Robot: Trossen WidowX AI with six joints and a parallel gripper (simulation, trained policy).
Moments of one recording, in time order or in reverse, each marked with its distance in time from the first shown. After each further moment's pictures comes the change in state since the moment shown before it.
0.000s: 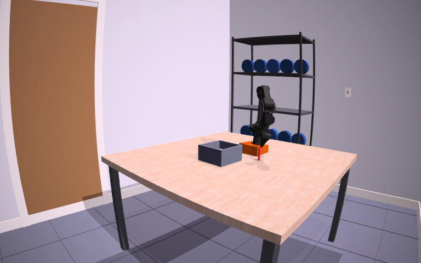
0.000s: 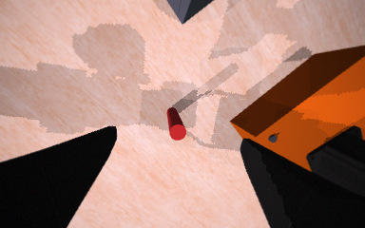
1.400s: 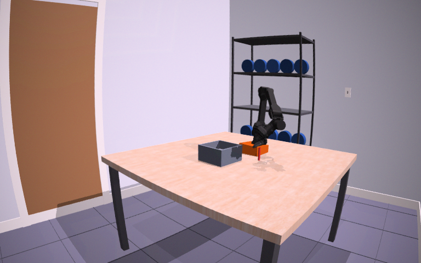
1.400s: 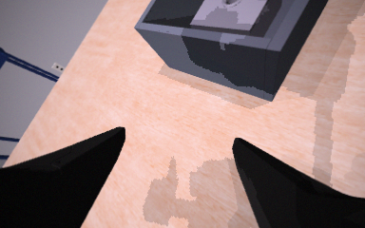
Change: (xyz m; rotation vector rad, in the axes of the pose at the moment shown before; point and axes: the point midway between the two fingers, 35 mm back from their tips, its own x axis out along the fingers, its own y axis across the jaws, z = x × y) arm -0.004 0.073 0.045 0.570 -0.568 0.437
